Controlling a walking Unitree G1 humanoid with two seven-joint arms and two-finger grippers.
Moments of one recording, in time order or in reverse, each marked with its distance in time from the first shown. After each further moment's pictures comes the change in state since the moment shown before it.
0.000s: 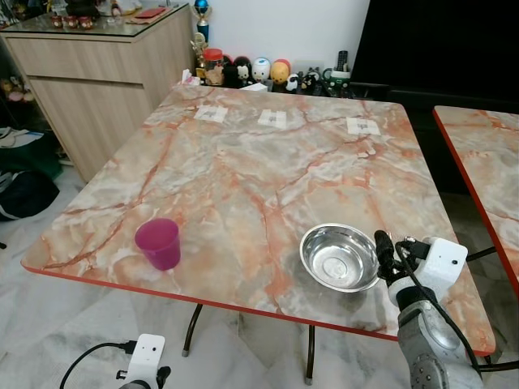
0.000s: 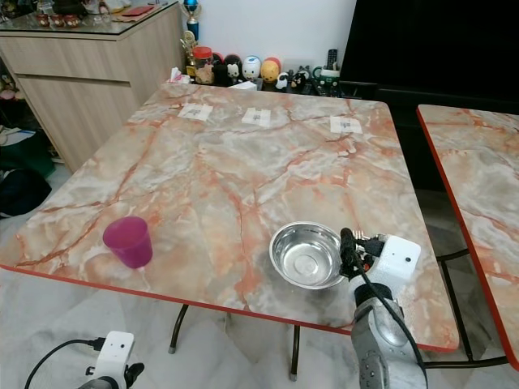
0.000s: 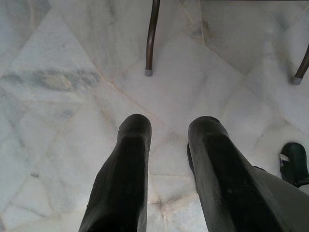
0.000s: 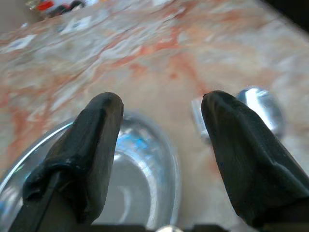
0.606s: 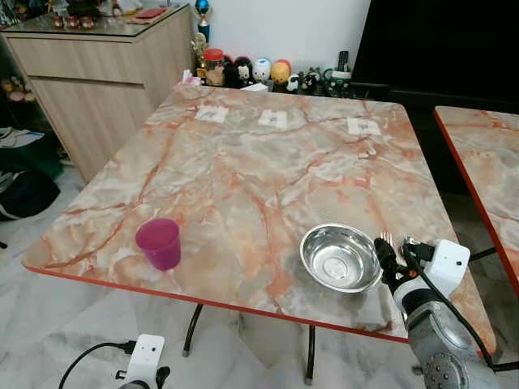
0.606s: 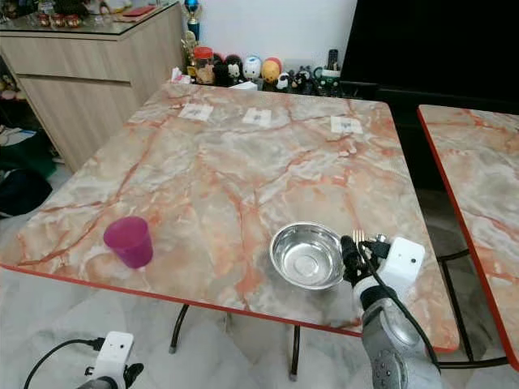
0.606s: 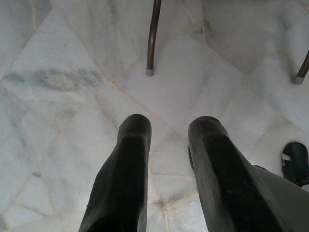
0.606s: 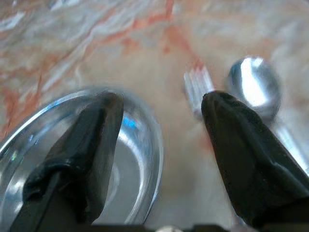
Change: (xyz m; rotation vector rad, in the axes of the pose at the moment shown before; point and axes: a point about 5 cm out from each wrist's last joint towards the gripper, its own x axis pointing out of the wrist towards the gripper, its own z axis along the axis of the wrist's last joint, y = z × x) left arm 0.000 0.001 0.000 0.004 0.000 0.003; right arm -0.002 -0.011 -0.004 0.043 0.115 -0.003
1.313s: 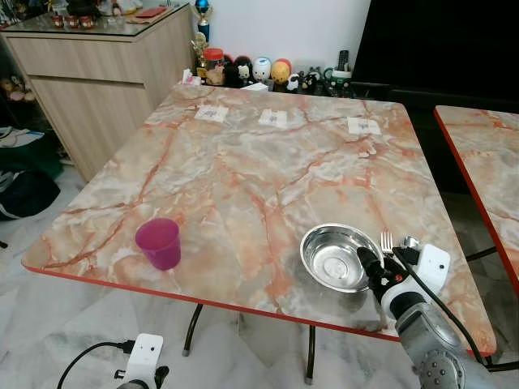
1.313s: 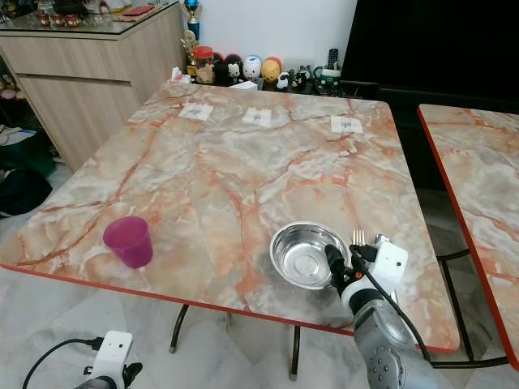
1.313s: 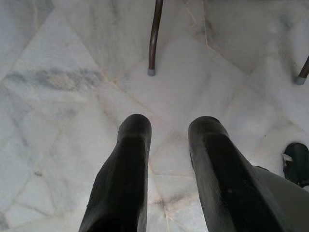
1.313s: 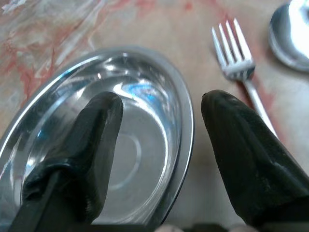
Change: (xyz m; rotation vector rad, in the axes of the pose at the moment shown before) left arm 0.000 0.002 0.001 -0.001 -0.002 0.005; right arm 0.006 0.006 -0.016 0.093 0.108 0.043
